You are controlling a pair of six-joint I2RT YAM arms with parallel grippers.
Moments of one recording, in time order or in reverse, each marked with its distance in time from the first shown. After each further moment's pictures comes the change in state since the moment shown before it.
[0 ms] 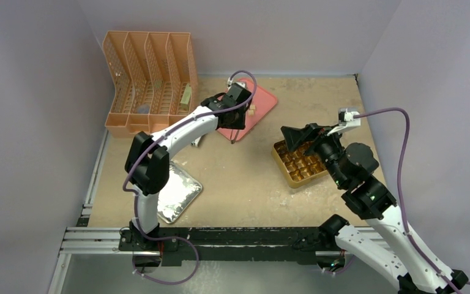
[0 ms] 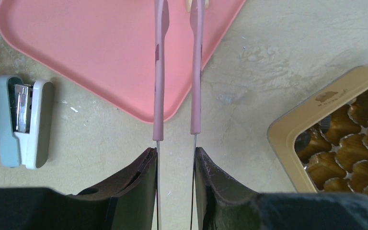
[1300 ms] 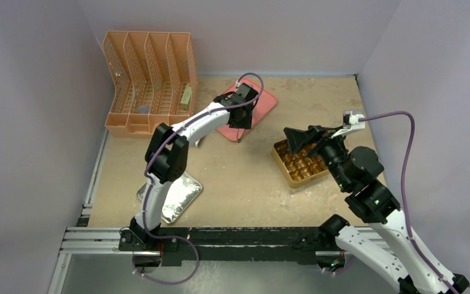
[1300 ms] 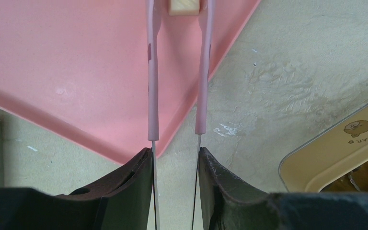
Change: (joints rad) left arm 0.021 0.257 0.195 -0.021 0.060 0.003; right arm 0.000 -0.039 0.000 -0.024 0.001 -0.003
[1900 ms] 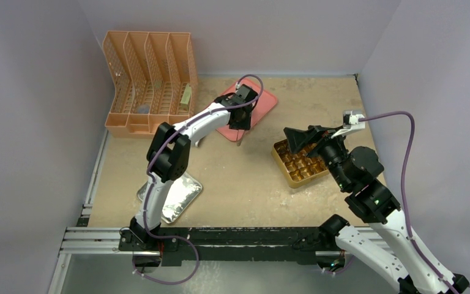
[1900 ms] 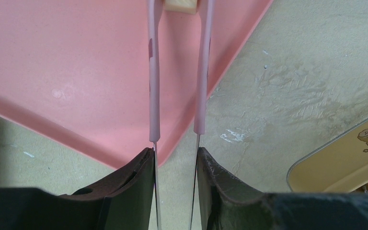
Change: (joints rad) left arm 0.009 0.029 0.005 0.004 0.005 0.000; right arm 0.000 0.000 0.000 0.000 0.000 0.000
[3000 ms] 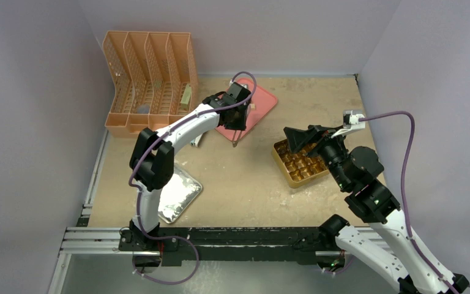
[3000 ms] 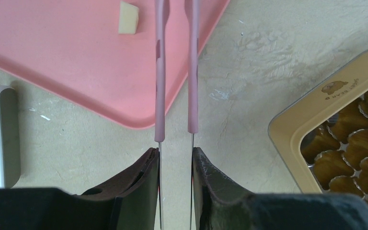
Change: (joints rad) left arm 0.001 -0.194 -0.150 0.007 0.061 0.010; right arm 0.000 0.002 0.000 0.007 0.000 0.001
